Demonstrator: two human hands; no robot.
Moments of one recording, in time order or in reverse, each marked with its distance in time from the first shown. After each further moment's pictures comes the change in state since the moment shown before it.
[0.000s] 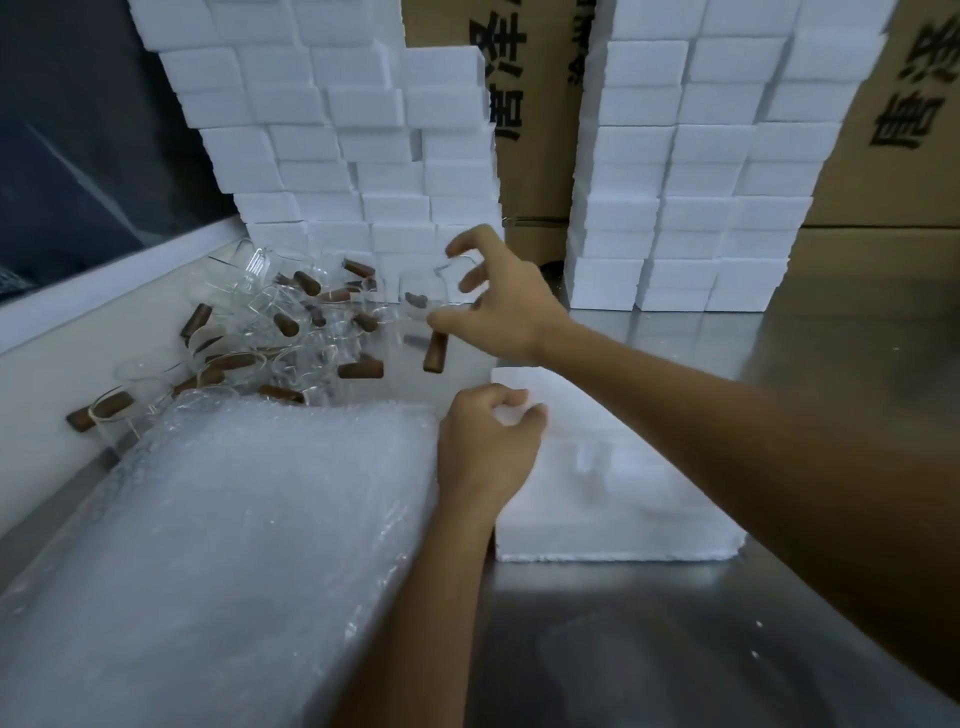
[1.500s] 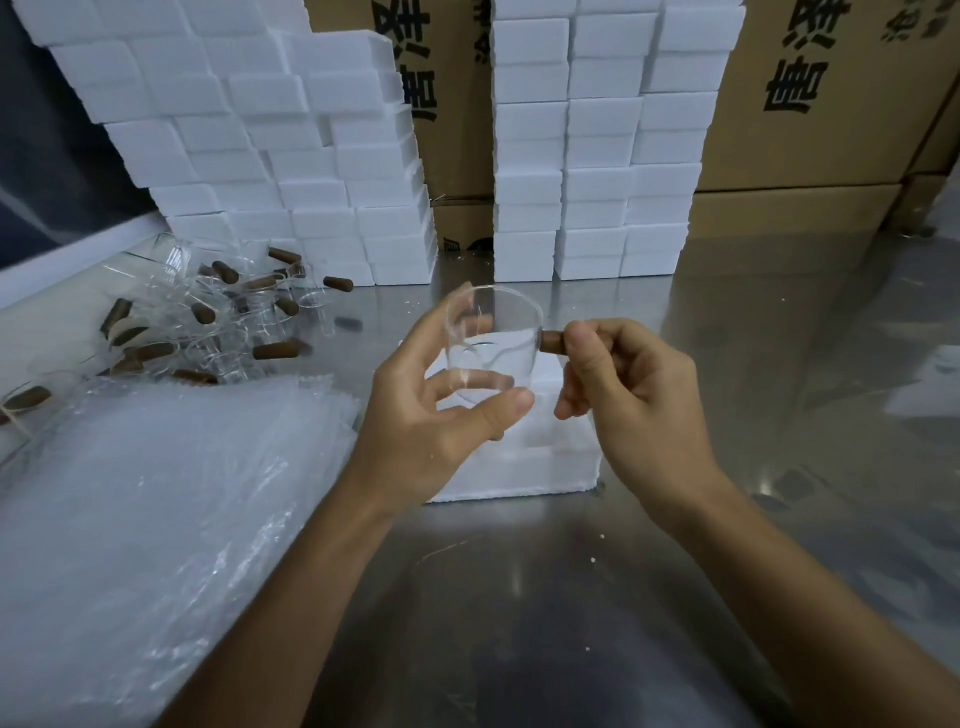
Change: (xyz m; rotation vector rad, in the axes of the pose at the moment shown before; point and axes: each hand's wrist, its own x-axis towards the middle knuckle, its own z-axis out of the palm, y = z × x) left_hand -0.083 0.064 -0.004 -0.320 -0.296 0.332; right_hand -0.199 0.022 -0.087 0.480 0.470 0.079
